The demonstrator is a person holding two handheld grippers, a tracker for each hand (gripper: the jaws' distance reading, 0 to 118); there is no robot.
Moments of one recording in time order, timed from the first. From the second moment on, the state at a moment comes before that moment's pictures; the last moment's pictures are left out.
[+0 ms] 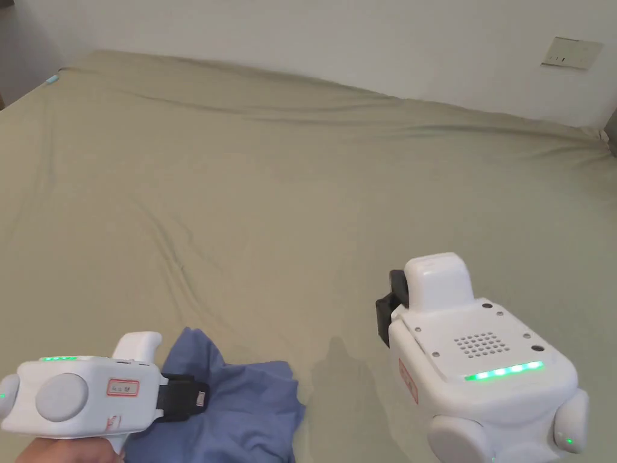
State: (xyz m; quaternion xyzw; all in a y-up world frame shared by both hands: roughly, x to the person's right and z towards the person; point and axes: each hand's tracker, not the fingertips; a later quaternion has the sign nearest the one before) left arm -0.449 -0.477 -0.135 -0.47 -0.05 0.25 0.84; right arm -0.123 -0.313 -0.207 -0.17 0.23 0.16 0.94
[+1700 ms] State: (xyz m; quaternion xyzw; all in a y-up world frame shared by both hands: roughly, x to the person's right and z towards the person) left arm -0.591 -0.211 -0.029 -0.01 0.31 0.00 0.95; right arm -0.159 -0.247 -0.190 -0.08 0.22 0.16 0.96
